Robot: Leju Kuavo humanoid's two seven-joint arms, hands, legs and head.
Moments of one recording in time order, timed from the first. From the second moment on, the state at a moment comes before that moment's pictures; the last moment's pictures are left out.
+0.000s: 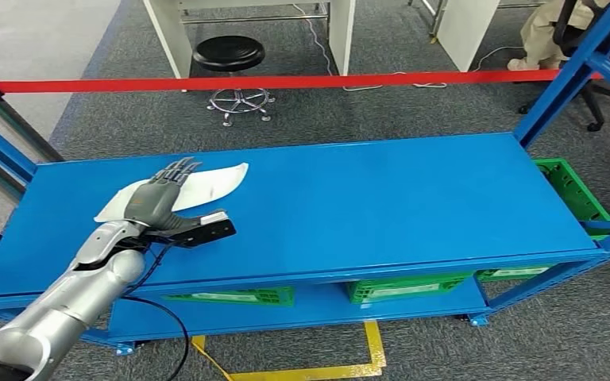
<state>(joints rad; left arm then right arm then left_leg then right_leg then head) -0.53 0.13 -0.44 -0.92 -0.91 0.31 -0.22 -0.07 -0.04 1.09 -0.12 -0.79 -0.08 -0.15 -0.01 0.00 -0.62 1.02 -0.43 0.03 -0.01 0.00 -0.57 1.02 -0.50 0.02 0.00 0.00</state>
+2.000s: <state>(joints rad) -0.59 0.16 -0.43 -0.67 -1.18 0.28 0.08 -0.07 -0.03 1.16 -0.12 -0.87 -0.09 -0.14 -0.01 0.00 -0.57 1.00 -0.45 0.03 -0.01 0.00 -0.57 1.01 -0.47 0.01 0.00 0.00</state>
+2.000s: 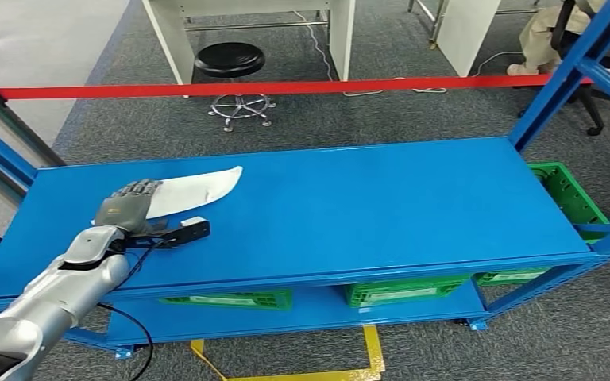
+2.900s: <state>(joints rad) -0.58 0.13 -0.37 -0.70 -1.01 0.15 -0.12 -0.07 -0.03 1.20 -0.12 -0.90 -0.08 -0.15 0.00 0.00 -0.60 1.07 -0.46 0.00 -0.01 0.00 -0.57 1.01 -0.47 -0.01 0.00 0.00</state>
